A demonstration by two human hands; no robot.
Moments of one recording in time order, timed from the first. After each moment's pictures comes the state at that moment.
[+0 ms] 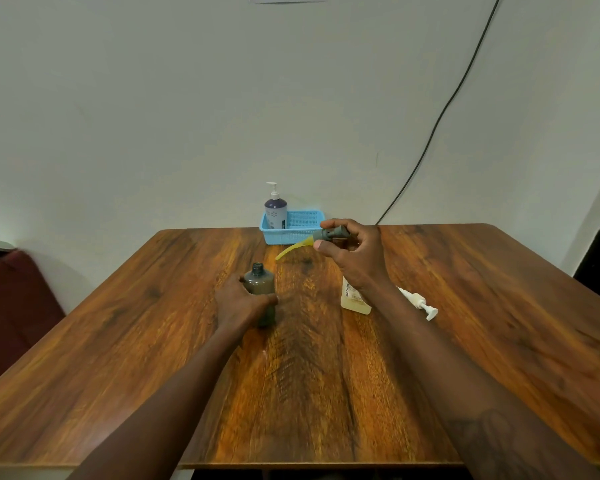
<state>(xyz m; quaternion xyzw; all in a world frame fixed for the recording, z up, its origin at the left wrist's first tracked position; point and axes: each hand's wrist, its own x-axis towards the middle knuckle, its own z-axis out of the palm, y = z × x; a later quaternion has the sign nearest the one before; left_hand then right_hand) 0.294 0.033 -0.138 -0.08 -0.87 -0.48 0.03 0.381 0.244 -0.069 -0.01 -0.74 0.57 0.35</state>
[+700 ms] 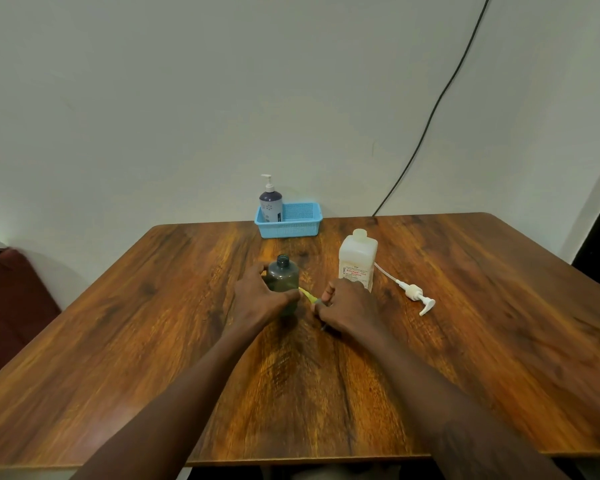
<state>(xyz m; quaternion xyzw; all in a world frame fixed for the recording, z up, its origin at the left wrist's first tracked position) 0.315 0.064 -0.135 -0.19 -0.86 -0.47 0.06 0.390 0.243 -0.157 -0.17 -0.94 0.27 0.14</state>
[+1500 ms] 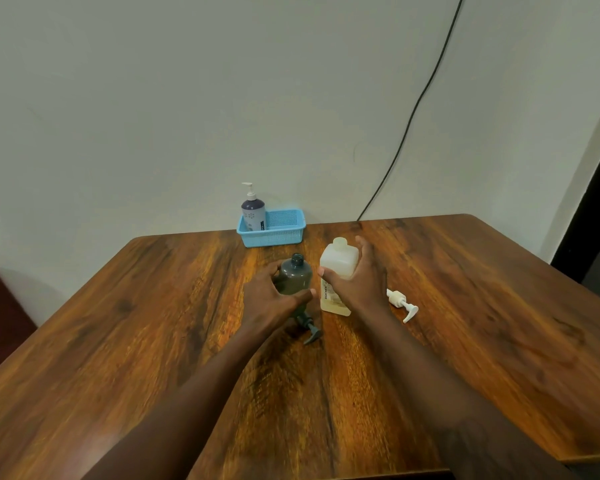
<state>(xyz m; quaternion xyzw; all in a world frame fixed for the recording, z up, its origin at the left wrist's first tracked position) 0.320 0.116 -0.129 -0.26 -0.83 -0.49 0.07 0.384 0.296 -0.130 -0.23 -0.84 0.39 0.31</state>
